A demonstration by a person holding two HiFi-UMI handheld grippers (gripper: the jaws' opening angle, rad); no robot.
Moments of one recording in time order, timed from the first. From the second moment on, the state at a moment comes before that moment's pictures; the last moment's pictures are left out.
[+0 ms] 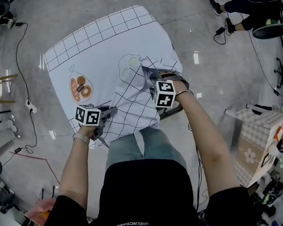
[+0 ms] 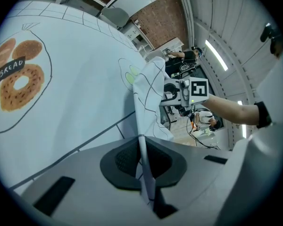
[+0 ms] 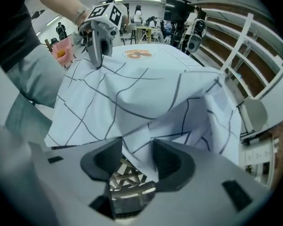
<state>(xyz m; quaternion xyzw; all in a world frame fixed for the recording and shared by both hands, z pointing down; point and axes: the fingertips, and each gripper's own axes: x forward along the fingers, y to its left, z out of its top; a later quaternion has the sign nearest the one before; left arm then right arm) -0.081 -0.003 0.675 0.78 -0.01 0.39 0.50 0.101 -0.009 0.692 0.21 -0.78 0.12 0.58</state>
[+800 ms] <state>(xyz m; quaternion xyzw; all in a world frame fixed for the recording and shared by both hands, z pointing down) -0.056 0.096 0.632 0.81 0.13 0.41 0.41 0.238 0.145 0.574 0.37 -0.76 0.13 0.51</state>
